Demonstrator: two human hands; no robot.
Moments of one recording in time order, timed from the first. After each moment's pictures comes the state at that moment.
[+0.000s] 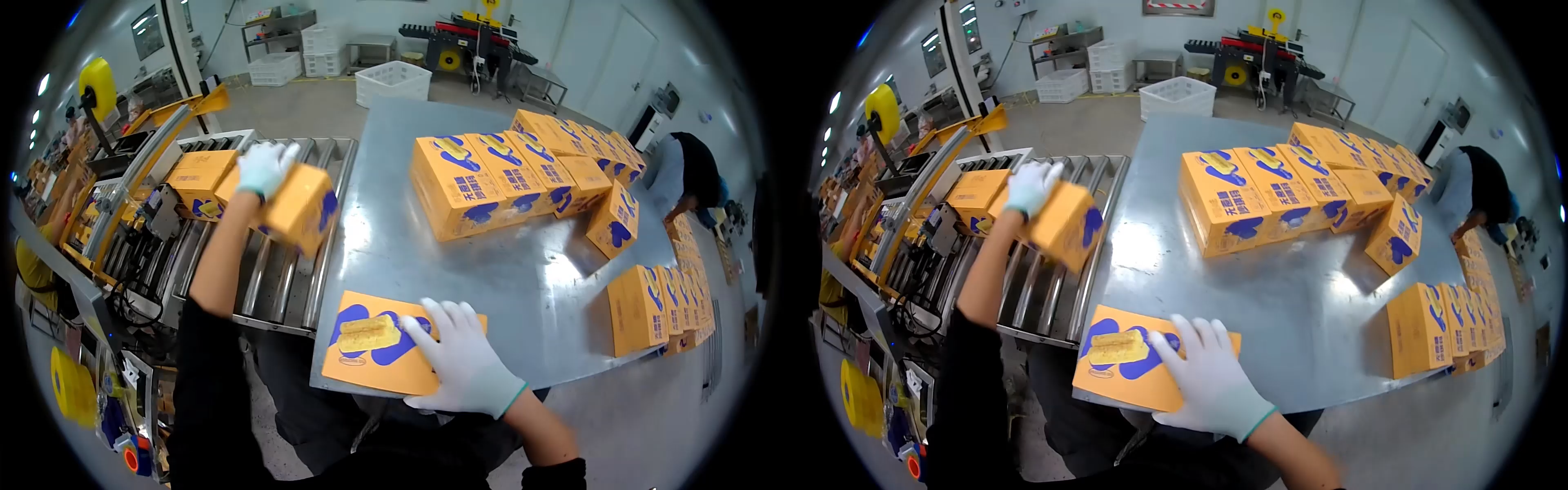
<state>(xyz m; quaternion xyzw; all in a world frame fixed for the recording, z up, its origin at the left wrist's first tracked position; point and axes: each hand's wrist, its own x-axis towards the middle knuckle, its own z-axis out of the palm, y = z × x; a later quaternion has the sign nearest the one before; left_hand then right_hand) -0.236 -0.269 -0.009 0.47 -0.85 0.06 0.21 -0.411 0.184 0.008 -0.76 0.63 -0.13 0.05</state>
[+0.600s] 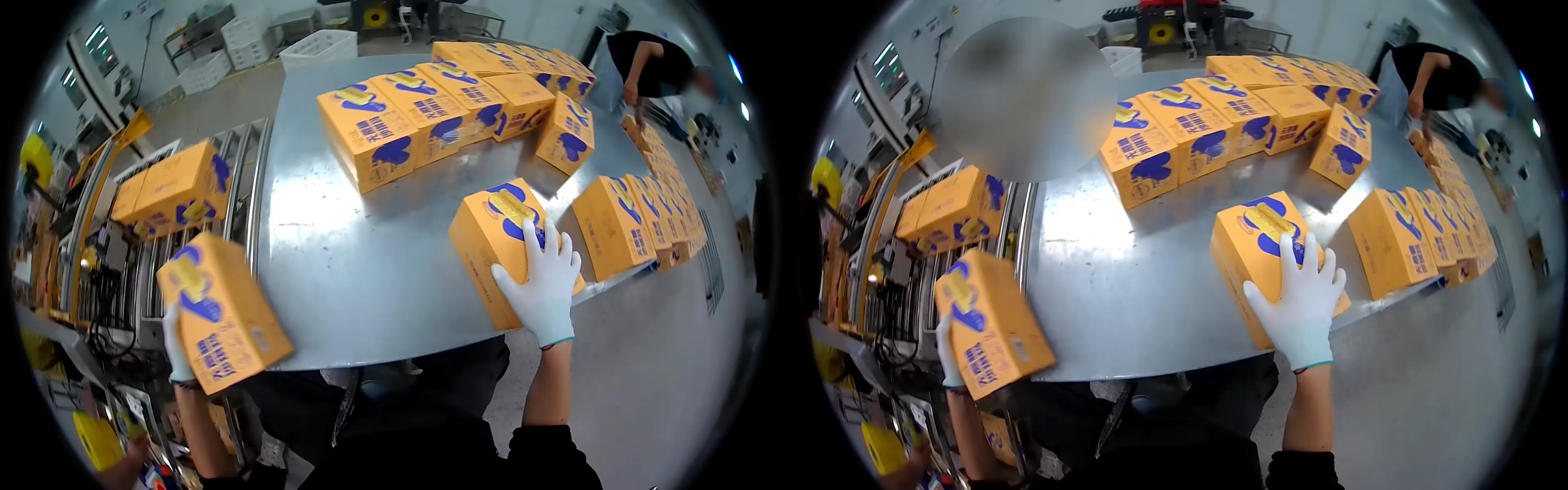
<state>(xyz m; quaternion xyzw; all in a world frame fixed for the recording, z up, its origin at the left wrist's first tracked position) -0.099 -0.016 -0.071 0.30 -0.45 -0.73 0.41 -0.534 0.300 -0.032 -0.38 0.90 -0.08 -0.19</state>
